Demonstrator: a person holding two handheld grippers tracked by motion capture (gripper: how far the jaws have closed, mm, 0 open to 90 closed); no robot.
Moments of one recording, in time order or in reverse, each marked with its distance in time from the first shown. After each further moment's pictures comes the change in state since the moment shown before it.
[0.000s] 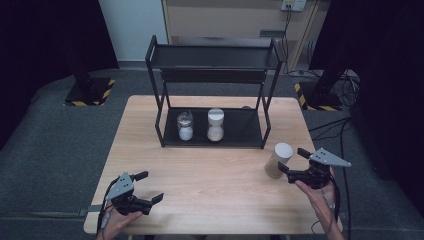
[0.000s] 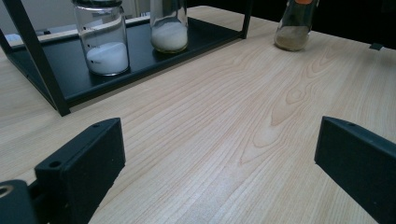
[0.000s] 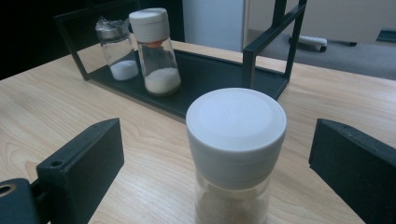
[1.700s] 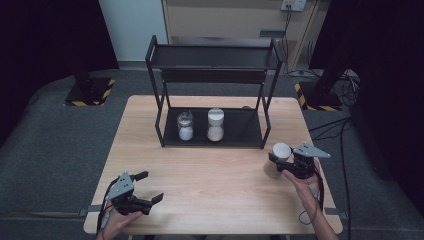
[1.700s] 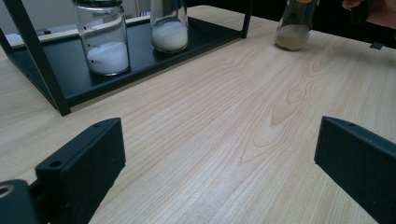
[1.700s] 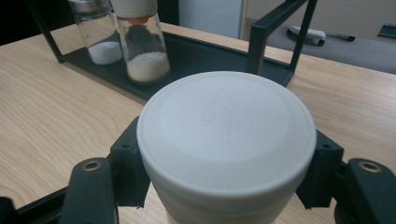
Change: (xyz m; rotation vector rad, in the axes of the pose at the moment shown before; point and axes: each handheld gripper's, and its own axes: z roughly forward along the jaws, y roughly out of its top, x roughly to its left) left arm 0.000 0.000 0.000 0.002 0.000 0.003; right arm 0.000 -0.002 0.047 0.045 -0.019 -0.051
